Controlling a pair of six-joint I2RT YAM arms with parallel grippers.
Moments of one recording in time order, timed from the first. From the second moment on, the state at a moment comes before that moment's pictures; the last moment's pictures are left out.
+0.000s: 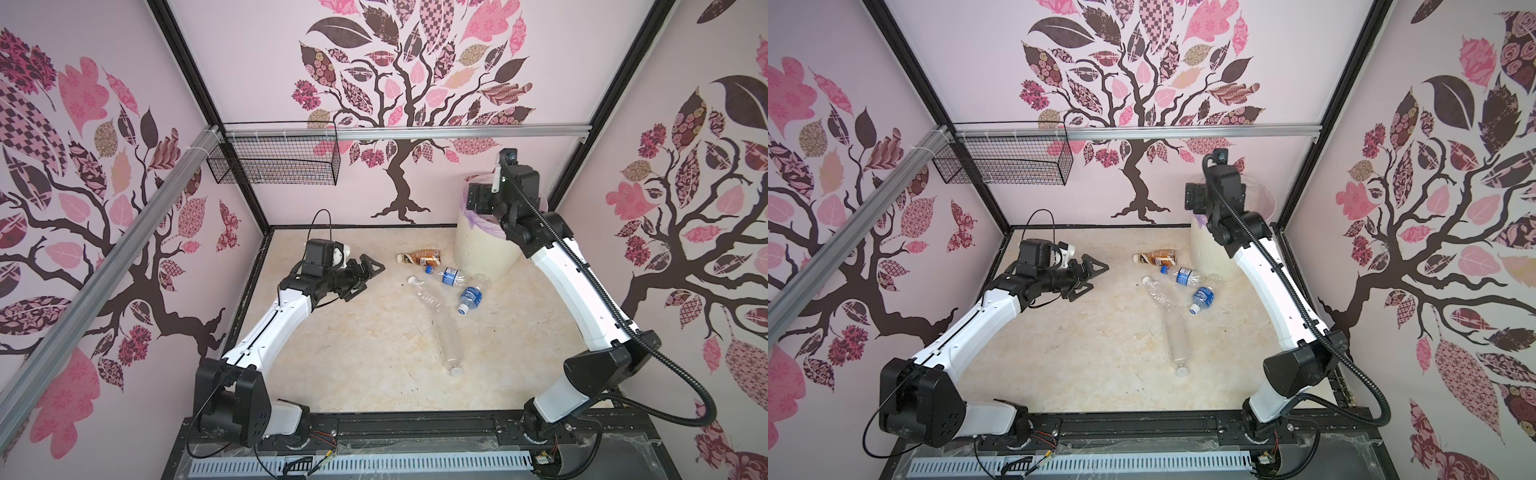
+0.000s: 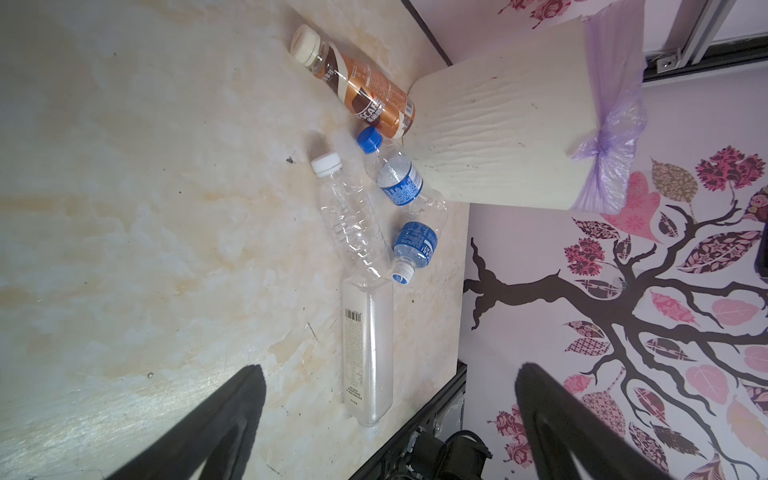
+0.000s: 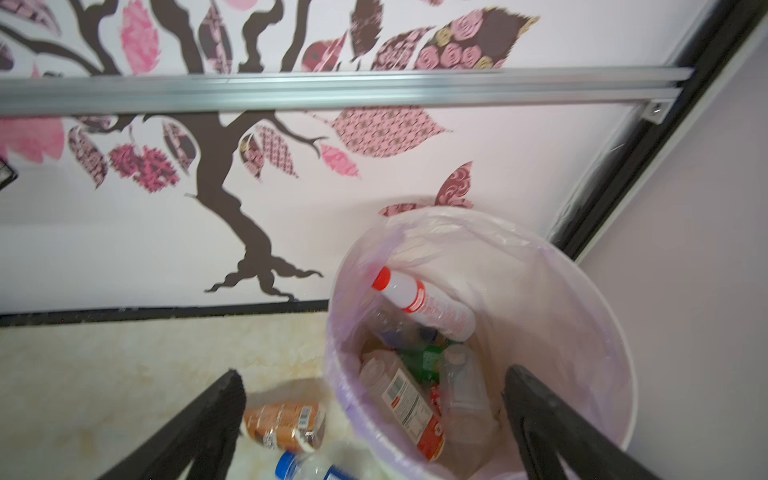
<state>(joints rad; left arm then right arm) -0.26 1.38 1.09 -0.43 0.61 -0.84 0.39 1.60 1.84 -0.54 0.41 0.12</state>
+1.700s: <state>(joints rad) -0.40 1.03 0.80 -0.51 0.40 -0.98 0.60 1.22 0.99 -0.48 0.31 0.29</state>
